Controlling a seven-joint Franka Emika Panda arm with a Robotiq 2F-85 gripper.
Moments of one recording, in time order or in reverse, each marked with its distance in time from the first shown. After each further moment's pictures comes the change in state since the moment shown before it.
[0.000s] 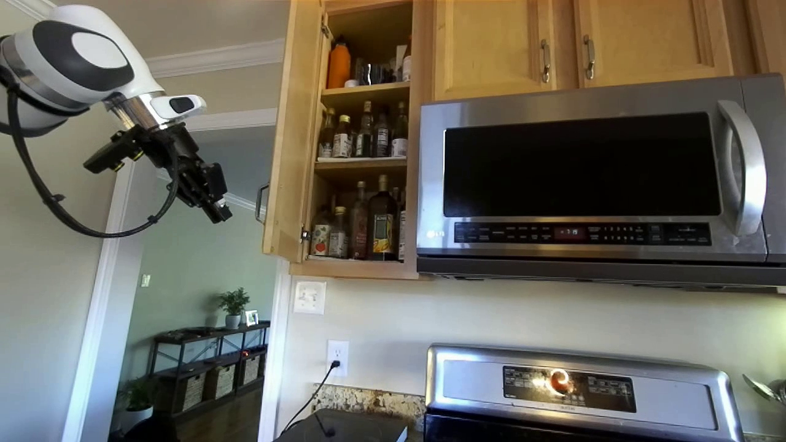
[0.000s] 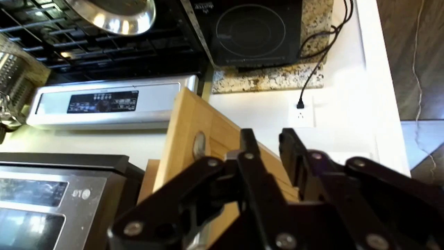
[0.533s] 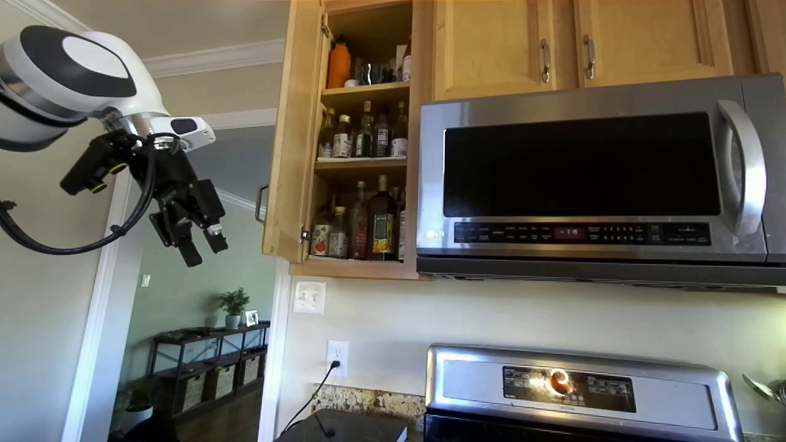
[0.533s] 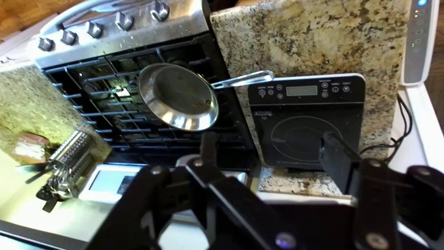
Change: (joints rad) arm 0.002 -0.083 -0.037 -0.115 -0.057 -0.302 -0.072
